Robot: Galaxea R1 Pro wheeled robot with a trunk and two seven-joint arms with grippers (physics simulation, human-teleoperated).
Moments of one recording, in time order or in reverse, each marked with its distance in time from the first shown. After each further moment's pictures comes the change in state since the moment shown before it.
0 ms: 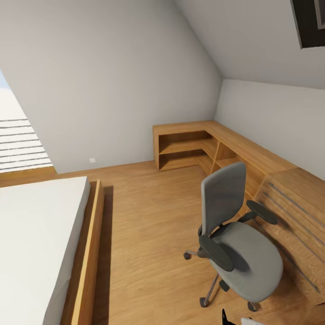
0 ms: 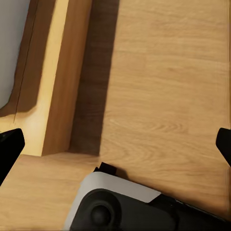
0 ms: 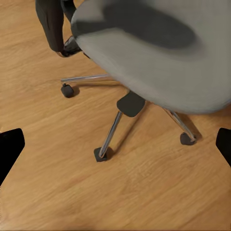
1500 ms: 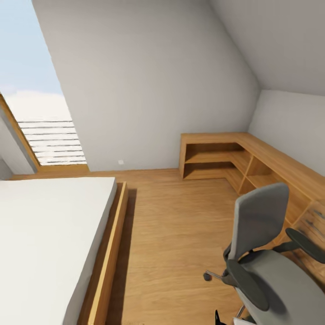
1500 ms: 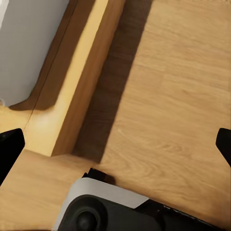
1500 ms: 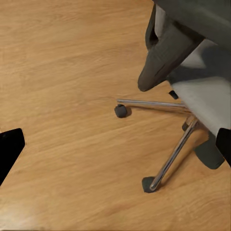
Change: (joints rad) left arm 0.000 -0.026 -0.006 0.012 -0.003 -0.003 0.006; right arm 0.001 0.046 -0.006 0.008 0.012 0.001 -0.006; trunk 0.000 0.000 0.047
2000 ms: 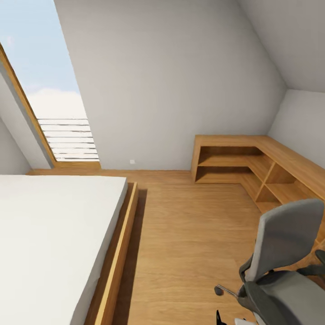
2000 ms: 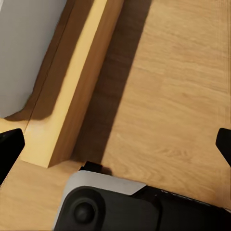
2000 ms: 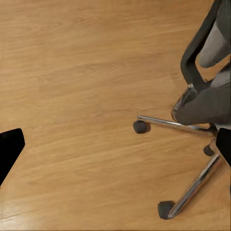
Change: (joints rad) left arm 0.000 -0.015 -0.053 0.020 -0.044 0.002 0.001; right arm 0.000 -0.007 -0.001 0.001 0.000 0.001 0.001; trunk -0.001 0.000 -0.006
